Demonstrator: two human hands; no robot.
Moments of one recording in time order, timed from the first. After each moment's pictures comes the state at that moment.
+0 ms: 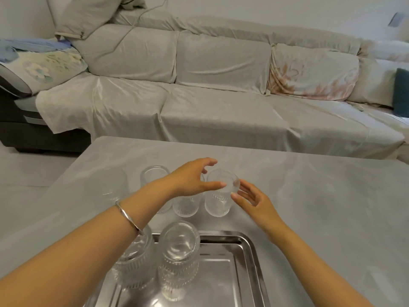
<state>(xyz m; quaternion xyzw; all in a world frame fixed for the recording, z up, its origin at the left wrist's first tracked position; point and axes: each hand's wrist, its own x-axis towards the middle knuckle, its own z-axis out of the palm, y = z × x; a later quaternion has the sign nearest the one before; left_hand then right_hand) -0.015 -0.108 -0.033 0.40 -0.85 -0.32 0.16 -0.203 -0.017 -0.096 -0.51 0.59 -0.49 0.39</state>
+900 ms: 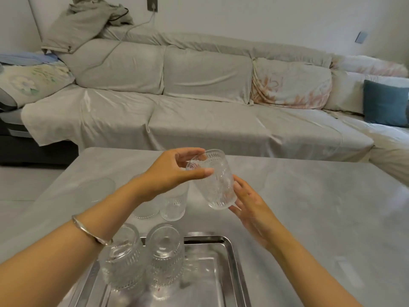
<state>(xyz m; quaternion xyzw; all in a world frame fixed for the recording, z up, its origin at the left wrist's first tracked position) 0.004 -0.068 0.021 0.34 -0.74 -0.49 0.32 -0.190 0.034 -0.032 -0.46 0.49 -0.54 0.50</state>
